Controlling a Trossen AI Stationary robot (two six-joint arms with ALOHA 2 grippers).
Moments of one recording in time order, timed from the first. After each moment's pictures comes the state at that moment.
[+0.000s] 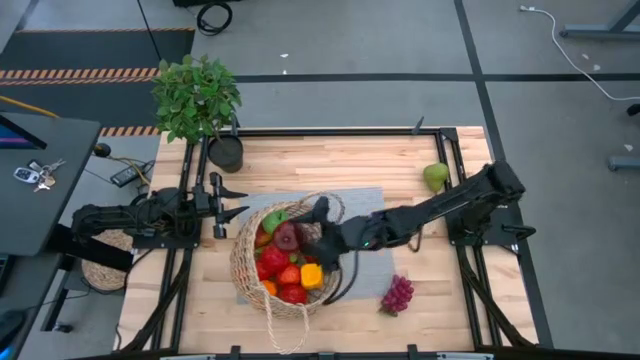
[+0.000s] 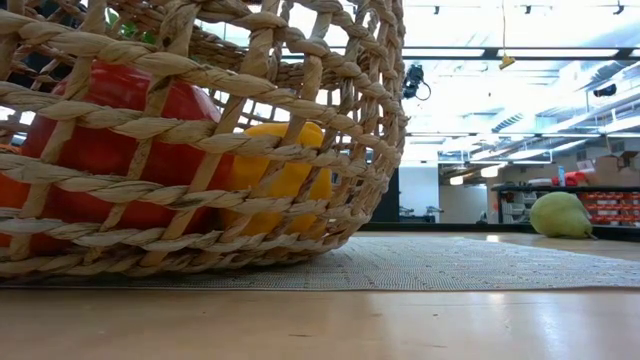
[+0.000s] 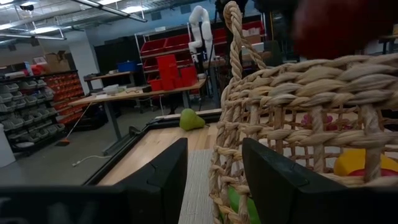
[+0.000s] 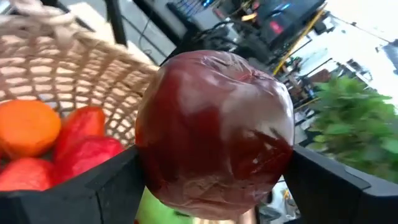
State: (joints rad) left arm 0.04 0.01 0.01 0.11 -0.12 0.17; right arm 0.32 1.74 1.35 0.13 0.43 -0.67
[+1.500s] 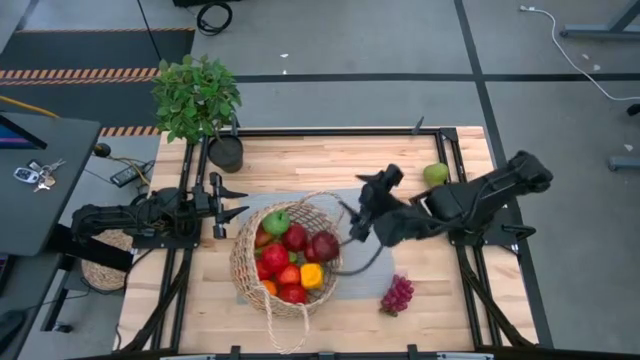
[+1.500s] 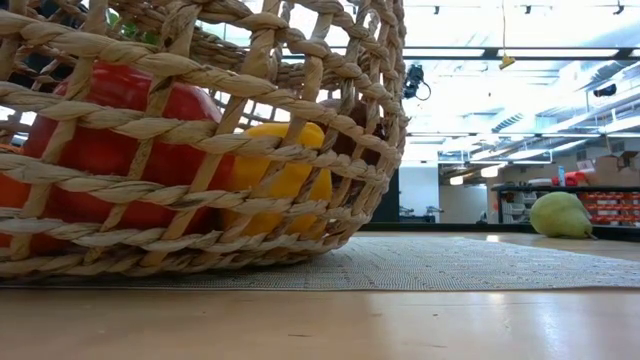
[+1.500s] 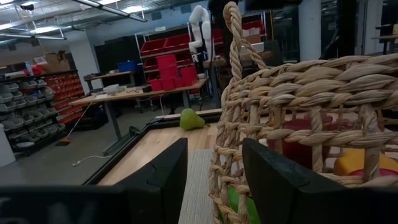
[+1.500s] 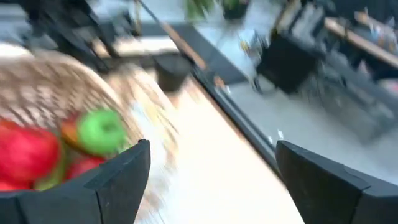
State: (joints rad) left arm 0.04 0.01 0.01 0.11 -0.12 0.17; right arm 0.40 1.49 1.50 -0.78 0.96 0.39
